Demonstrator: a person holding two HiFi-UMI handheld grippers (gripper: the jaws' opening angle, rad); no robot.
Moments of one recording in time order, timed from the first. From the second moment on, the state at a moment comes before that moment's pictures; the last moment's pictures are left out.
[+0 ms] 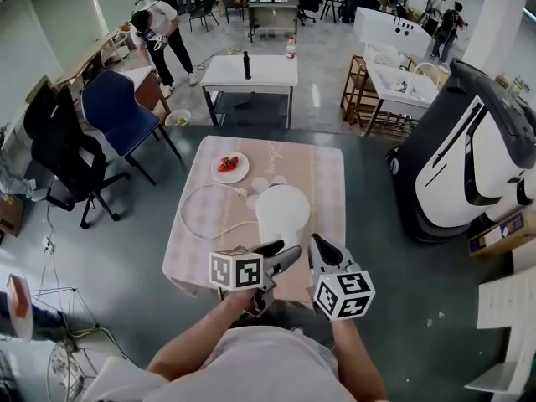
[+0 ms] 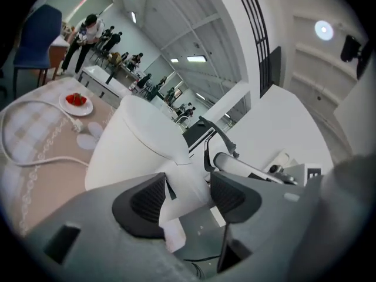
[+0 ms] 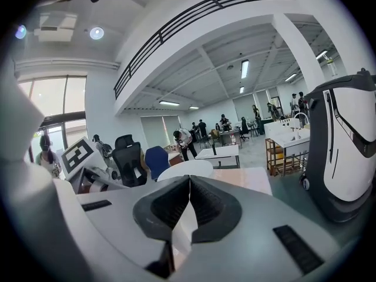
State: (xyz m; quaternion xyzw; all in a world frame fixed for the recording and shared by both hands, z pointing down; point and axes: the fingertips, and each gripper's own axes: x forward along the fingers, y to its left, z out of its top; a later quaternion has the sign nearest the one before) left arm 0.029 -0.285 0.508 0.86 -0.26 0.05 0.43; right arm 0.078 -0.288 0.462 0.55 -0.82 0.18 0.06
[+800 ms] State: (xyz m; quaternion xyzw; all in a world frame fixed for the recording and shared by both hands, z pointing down) left arm 0.028 -0.280 0.463 0.88 -0.41 0.08 0.22; right arm 0.075 -0.255 0.442 0.50 -0.85 0.15 0.06
